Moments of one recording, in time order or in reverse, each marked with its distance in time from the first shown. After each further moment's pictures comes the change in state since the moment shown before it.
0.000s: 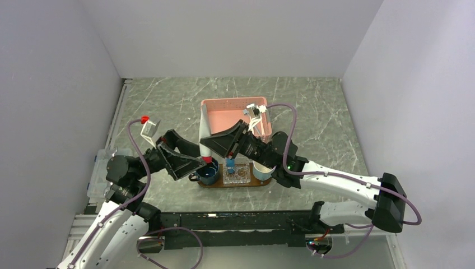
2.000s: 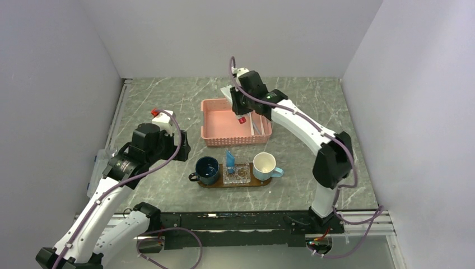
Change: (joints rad) left arm 0.013 0.275 0.341 -1.116 -0.851 0.851; right arm -0.455 0.663 0.823 -1.175 0.113 -0.651
